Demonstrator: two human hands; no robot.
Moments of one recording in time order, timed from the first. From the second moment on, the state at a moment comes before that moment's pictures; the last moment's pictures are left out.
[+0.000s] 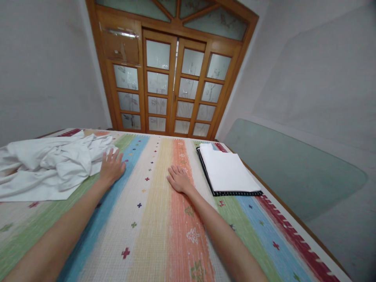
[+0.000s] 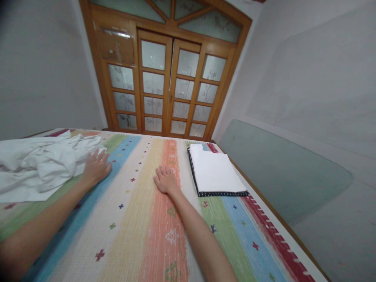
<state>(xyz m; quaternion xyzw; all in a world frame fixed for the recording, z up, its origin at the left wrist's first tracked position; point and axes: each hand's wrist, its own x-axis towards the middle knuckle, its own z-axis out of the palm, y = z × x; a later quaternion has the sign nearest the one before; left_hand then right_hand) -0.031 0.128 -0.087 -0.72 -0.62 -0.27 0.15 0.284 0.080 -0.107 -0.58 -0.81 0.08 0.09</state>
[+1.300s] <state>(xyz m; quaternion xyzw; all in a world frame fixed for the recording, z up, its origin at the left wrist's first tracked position) 0.126 0.066 -0.075 -0.87 -0.36 -0.29 -0.18 0.304 0.103 -0.128 -0.48 -0.69 0.33 0.43</state>
